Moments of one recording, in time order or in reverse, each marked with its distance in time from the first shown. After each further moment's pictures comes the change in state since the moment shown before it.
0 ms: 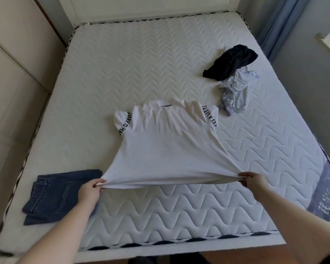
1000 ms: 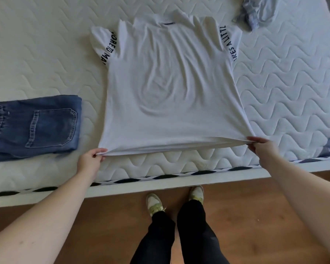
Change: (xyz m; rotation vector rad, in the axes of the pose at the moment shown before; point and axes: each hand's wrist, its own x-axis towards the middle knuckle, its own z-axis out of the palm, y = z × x) left_hand -0.001 -0.222 0.079 -0.002 -0.093 -0.062; right_hand 0.016 0.206 0.061 0.148 0.118 0.075
